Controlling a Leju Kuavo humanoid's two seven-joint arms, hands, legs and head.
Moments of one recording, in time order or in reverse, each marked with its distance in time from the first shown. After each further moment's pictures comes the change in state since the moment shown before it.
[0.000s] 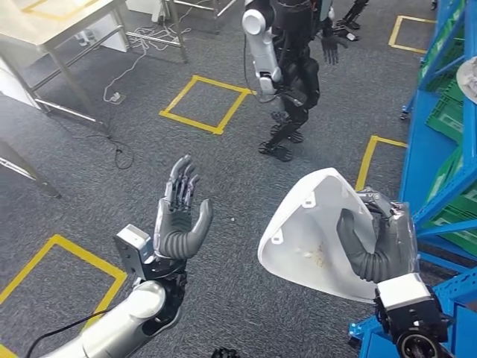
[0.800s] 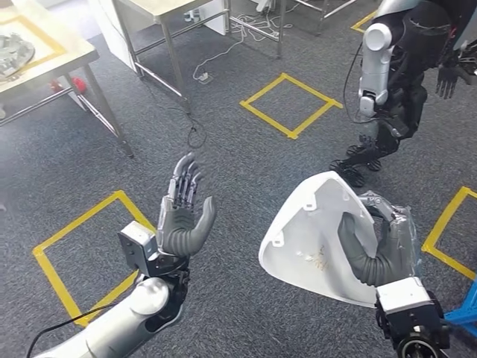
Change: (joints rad) left arm -0.008 -0.006 0.000 0.002 0.002 -0.007 0.000; right arm 0.014 0.007 -0.014 -0.003 0.025 0.017 0.010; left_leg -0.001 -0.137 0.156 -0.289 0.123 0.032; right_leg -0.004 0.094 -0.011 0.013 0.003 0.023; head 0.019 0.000
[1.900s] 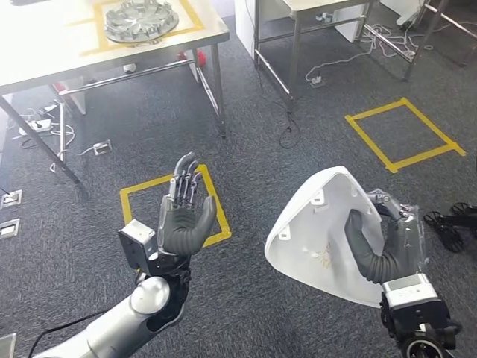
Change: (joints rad) left arm -0.007 0.000 0.000 0.005 0.015 0.010 -0.009; right arm -0.008 0.006 -0.002 -0.004 -0.005 -0.023 0.016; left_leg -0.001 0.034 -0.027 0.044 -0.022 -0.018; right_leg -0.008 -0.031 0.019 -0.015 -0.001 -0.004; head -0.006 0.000
